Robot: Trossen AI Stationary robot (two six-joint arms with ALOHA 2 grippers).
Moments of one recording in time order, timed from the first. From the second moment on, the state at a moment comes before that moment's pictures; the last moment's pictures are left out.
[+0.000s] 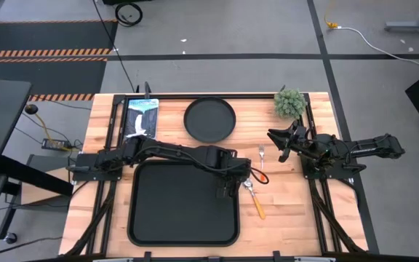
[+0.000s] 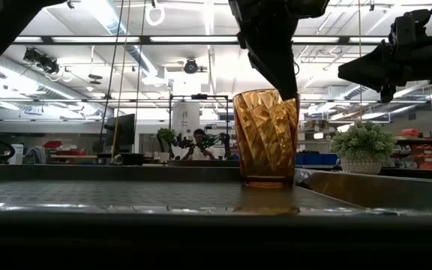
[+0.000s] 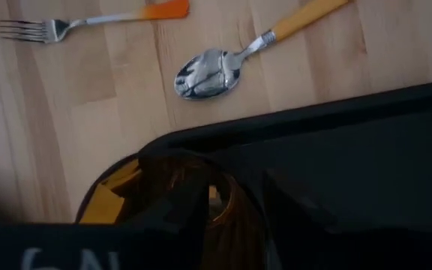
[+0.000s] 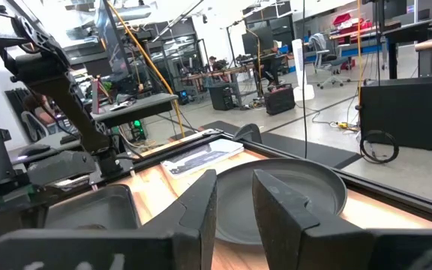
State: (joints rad) left arm -0.16 2.30 2.21 -1.05 -0.08 0.06; right arm 0.06 0.17 0.01 0.25 0.52 0.18
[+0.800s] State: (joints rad) left arm 0.05 2.18 2.07 -1.28 -0.21 0.15; right arm 0.06 0.16 0.01 0.28 0.52 0.18
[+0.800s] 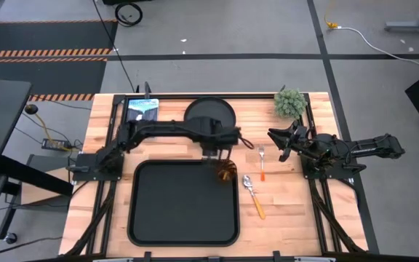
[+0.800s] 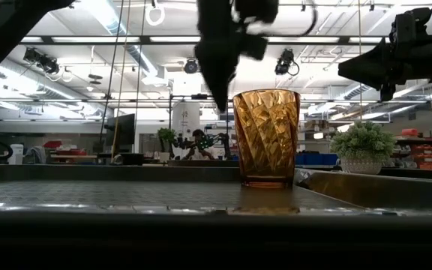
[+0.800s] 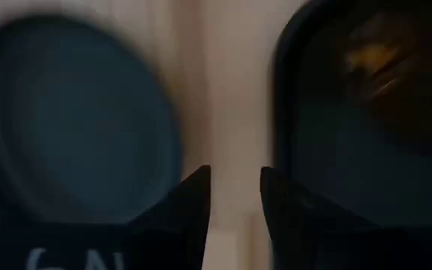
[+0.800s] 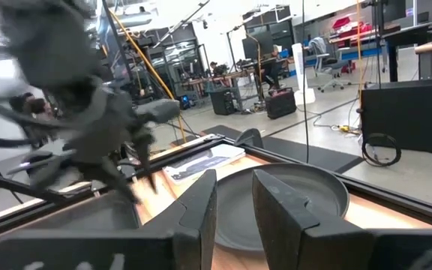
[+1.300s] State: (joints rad) left arm 0.38 1.74 1.28 -0.65 -0.15 -0.02; right arm 0.06 0.17 0.01 0.28 0.52 0.18
